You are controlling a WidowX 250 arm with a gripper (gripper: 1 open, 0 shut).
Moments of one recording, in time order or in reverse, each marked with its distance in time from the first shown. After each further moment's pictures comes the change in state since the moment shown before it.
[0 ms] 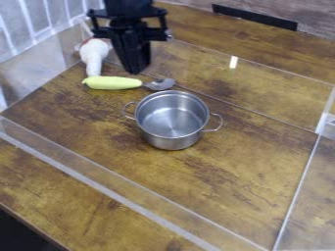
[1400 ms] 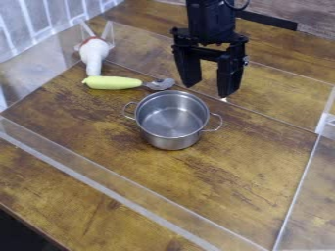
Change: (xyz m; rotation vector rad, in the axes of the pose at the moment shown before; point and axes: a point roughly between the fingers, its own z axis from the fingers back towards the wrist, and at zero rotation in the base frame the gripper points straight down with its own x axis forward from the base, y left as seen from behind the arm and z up) arm 0.047 -0.043 -0.039 0.005 0.065 -0.173
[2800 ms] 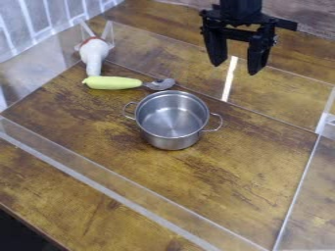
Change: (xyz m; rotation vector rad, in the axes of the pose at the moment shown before) arm 0.055 -0.001 0.005 0.041 -0.082 0.049
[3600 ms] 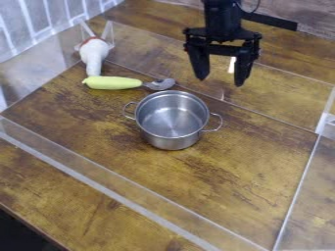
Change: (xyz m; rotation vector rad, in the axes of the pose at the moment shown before) arm -0.005 0.025 -0.022 0.029 0.001 0.207
